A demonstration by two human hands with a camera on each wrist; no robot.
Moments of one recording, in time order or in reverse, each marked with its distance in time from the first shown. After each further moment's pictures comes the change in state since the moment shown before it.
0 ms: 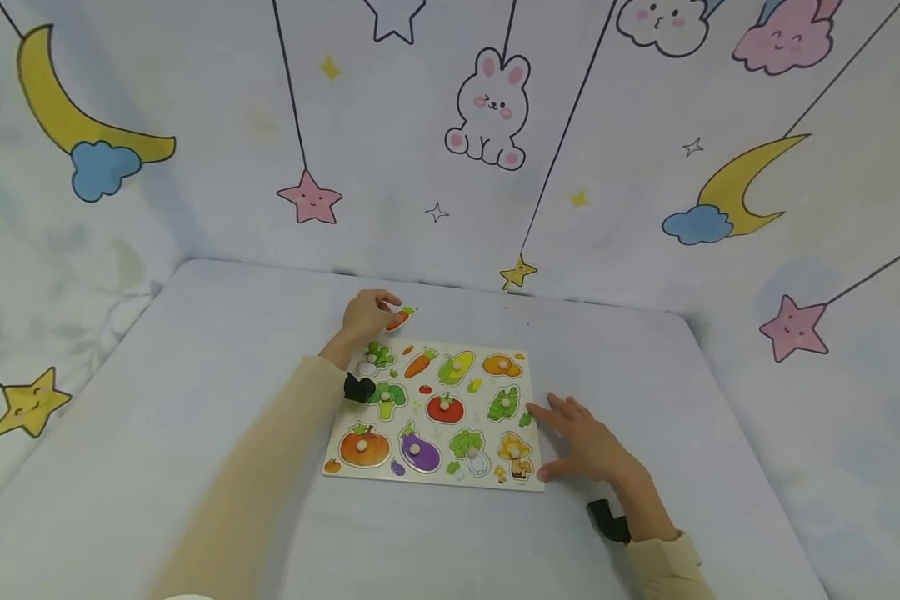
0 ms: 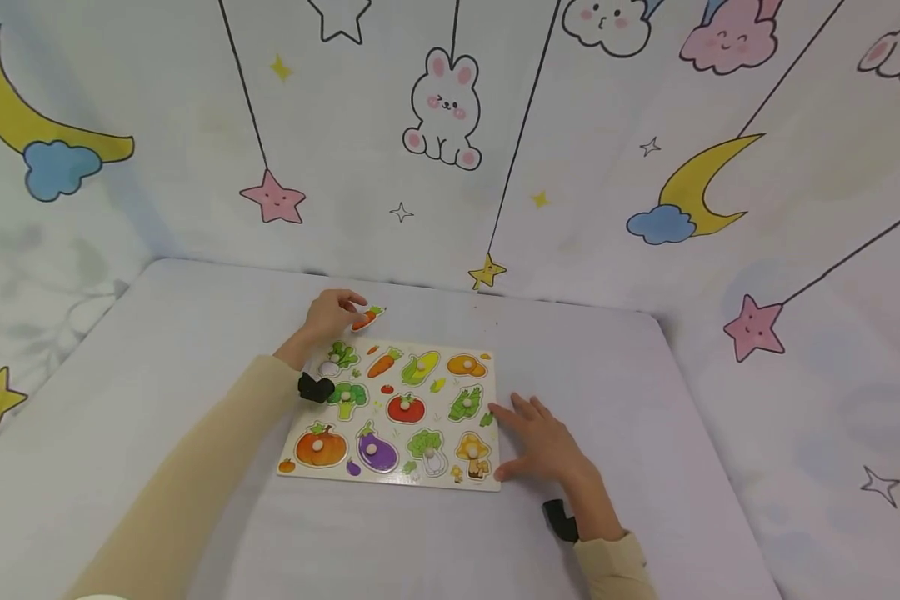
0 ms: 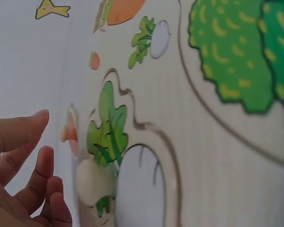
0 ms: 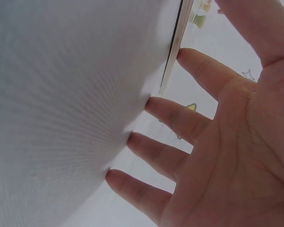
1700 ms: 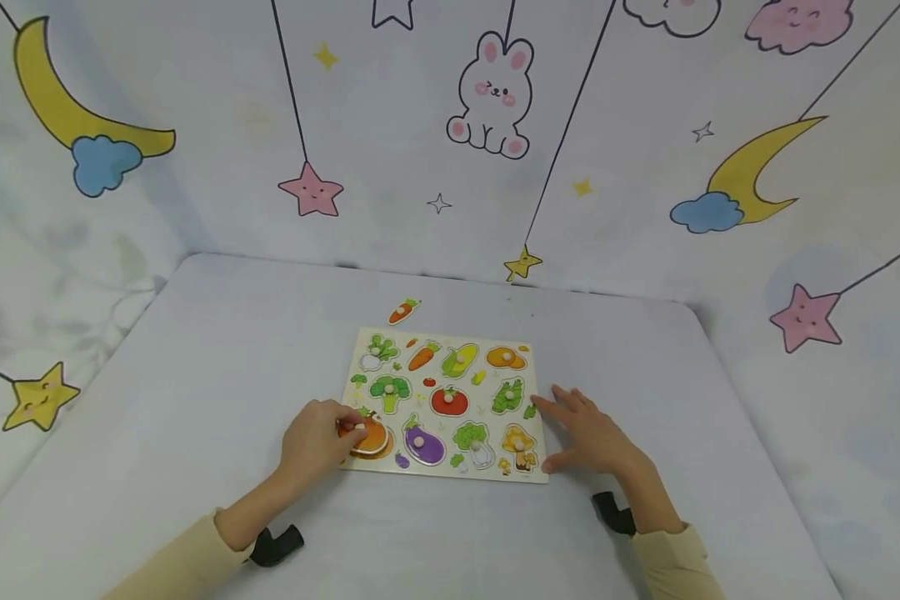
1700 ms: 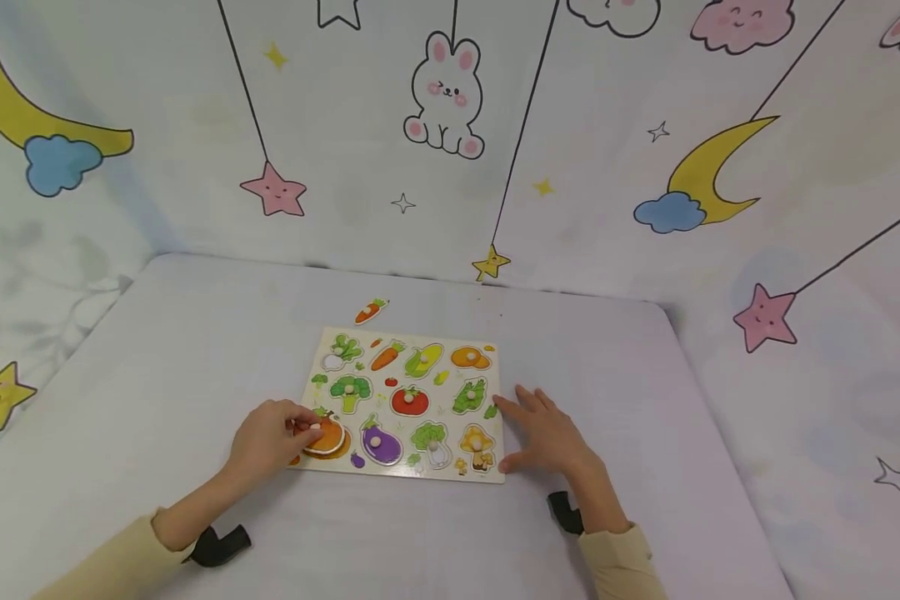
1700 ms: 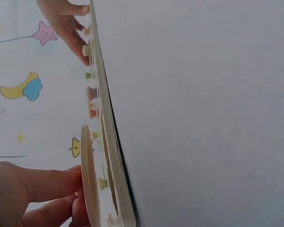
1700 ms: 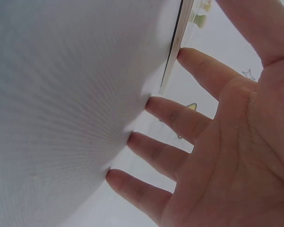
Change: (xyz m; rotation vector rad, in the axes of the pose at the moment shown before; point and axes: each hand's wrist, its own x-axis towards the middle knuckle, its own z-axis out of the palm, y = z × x) left_hand -0.198 -0.016 -0.001 0.284 0.110 0.071; right_hand 0.003 0.002 -0.002 -0.048 -0.016 -0.015
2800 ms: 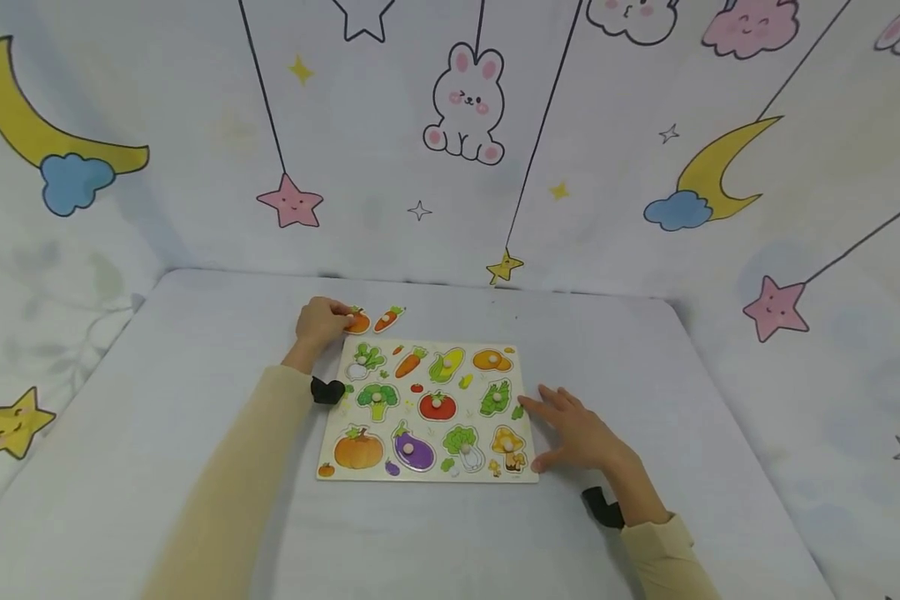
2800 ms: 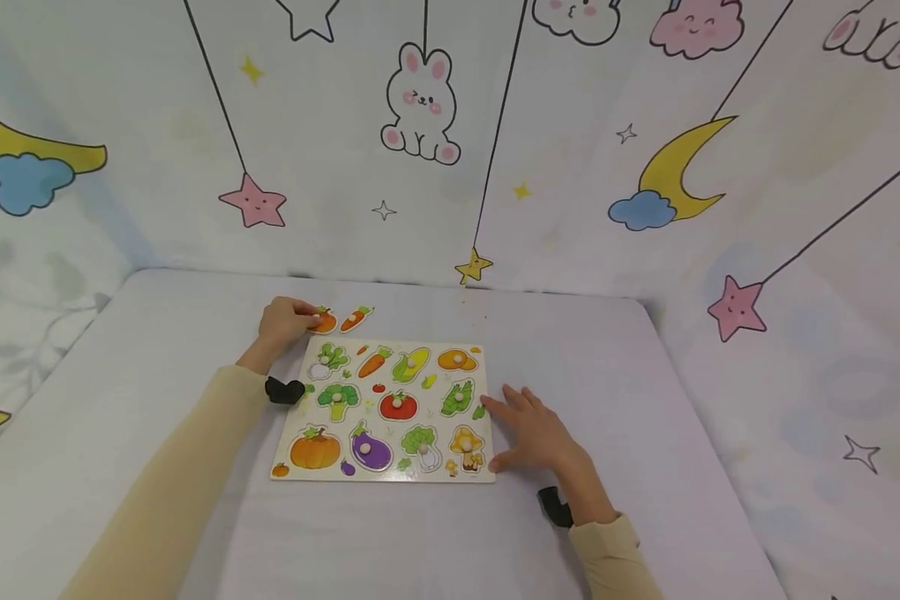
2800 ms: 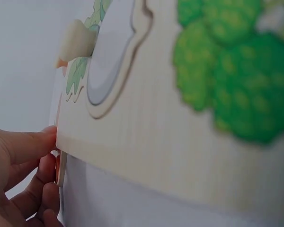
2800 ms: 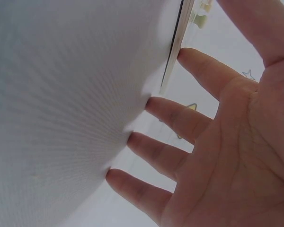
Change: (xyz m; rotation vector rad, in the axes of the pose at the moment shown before) left_hand 0.199 -0.036 0.006 -0.113 -0.022 -0.233; right_hand -0.001 0.003 0.001 0.043 0.006 0.016
